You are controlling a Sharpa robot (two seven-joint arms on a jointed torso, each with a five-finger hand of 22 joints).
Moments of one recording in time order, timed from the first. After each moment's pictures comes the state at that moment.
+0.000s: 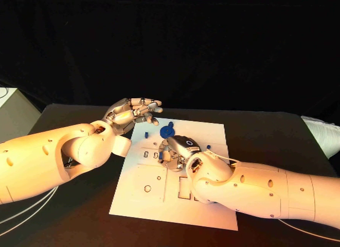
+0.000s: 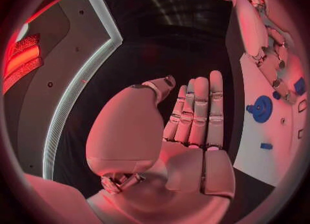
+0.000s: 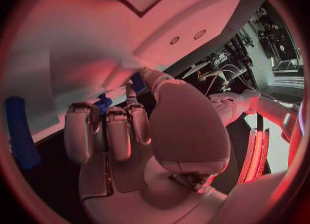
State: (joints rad) left arm 1.24 -0.92 -0.03 1.62 0.00 -0.16 0.37; left_hand 1.39 -0.17 0.54 0.16 0.05 0.84 0.22 0.31 0.23 1.08 0.15 0.18 0.12 0.96 0.08 1.10 0.55 0.17 0.86 0.18 0.82 0.49; right arm 1.15 -0.46 -0.19 1.48 -1.54 -0.58 -0.44; right_hand 1.35 -0.24 0.42 0.22 0.16 0.90 0.15 0.28 0.39 1.44 0.06 1.42 1.31 1.47 -0.02 1.56 1.31 0.04 1.47 0.08 1.42 1.31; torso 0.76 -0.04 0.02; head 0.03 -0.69
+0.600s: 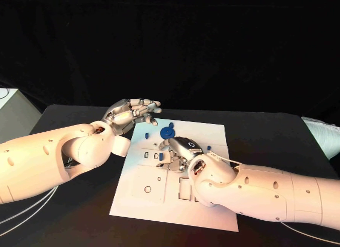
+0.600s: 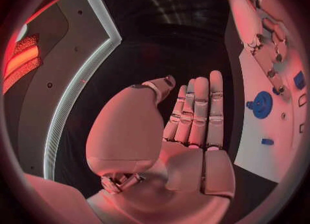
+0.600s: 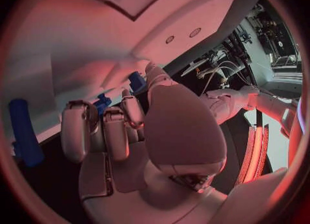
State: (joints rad) left arm 1.24 -0.92 -0.03 1.60 0.00 -0.17 0.37; left_hand 1.39 -0.17 0.54 0.16 0.05 0.84 0.22 0.32 0.23 1.08 0.15 0.18 0.12 0.96 0.08 1.11 0.55 0.17 0.86 0.18 0.82 0.49; right arm 1.15 -0.48 -0.19 1.52 -1.50 -0.60 -0.41; right_hand 1.41 -0.20 0.09 0.29 0.18 0.78 0.19 0.18 0.34 1.29 0.10 1.27 1.29 1.46 0.02 1.54 1.31 0.04 1.47 0.12 1.36 1.31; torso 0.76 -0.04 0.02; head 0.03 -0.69
